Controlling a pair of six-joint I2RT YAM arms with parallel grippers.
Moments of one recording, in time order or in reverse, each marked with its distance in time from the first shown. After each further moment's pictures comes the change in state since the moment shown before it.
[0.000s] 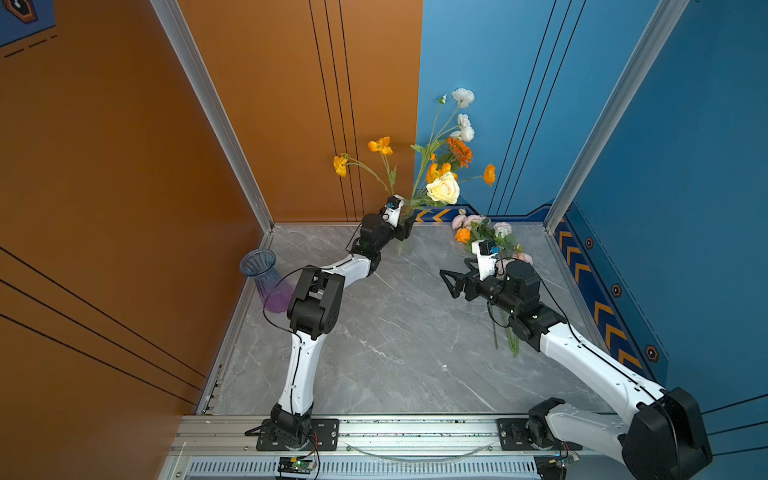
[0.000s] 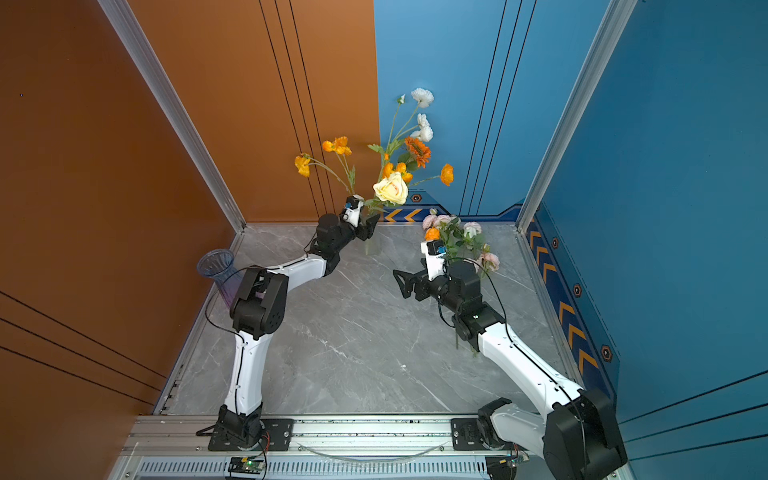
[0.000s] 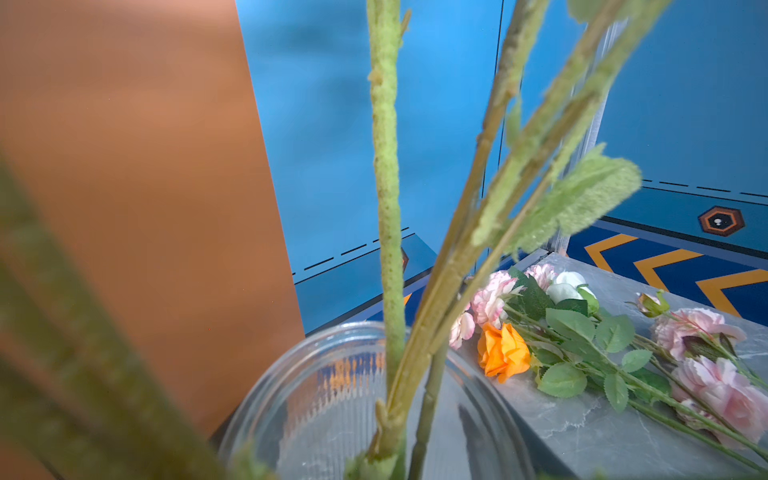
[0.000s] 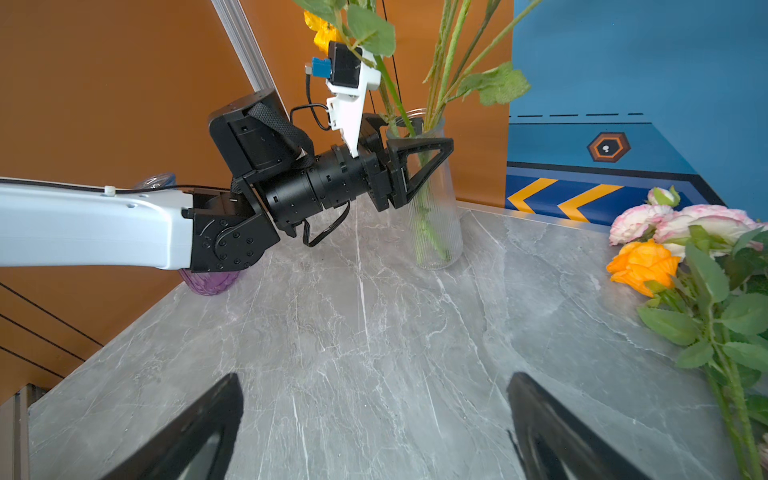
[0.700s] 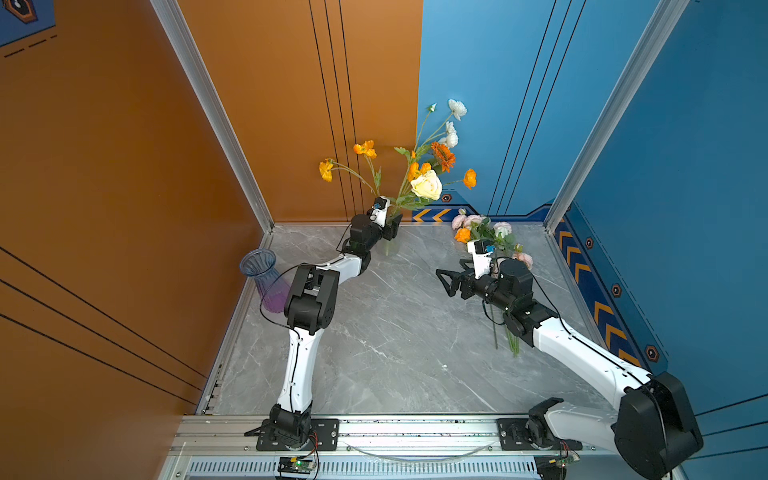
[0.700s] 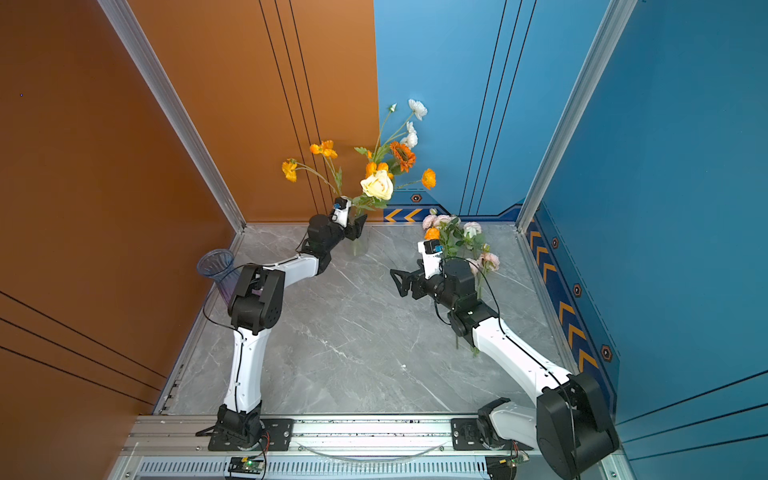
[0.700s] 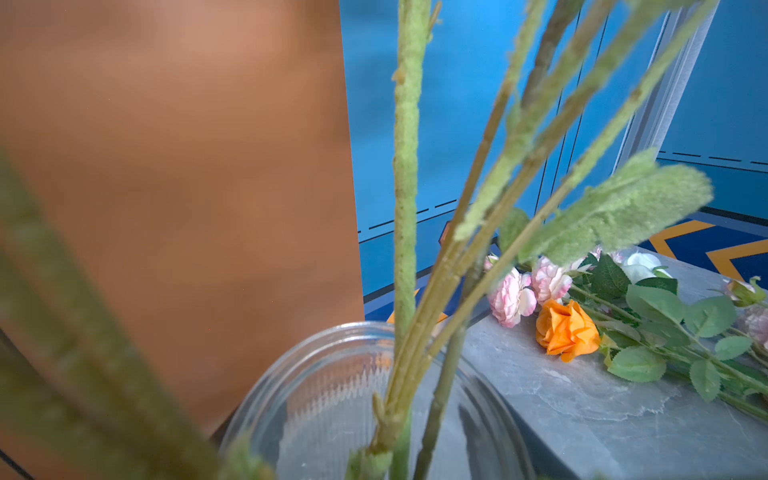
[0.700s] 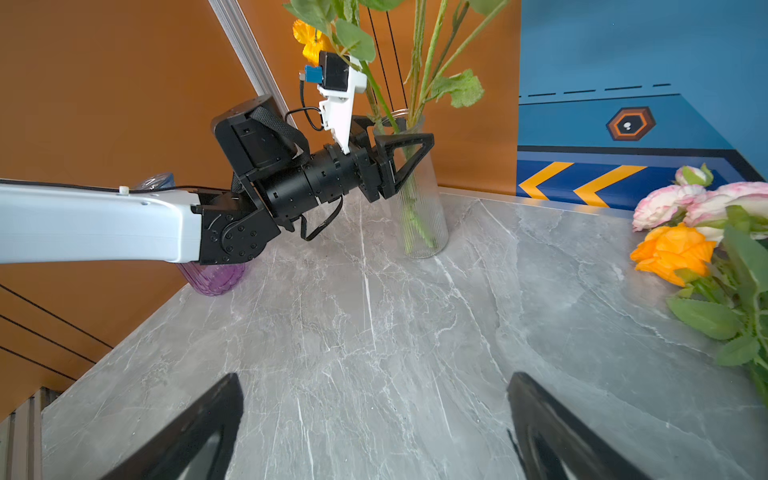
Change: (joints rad) left arm 0.065 0.053 0.000 0.002 -0.008 -0.003; right arm 0.000 0.070 0.002 0.048 -0.019 0.040
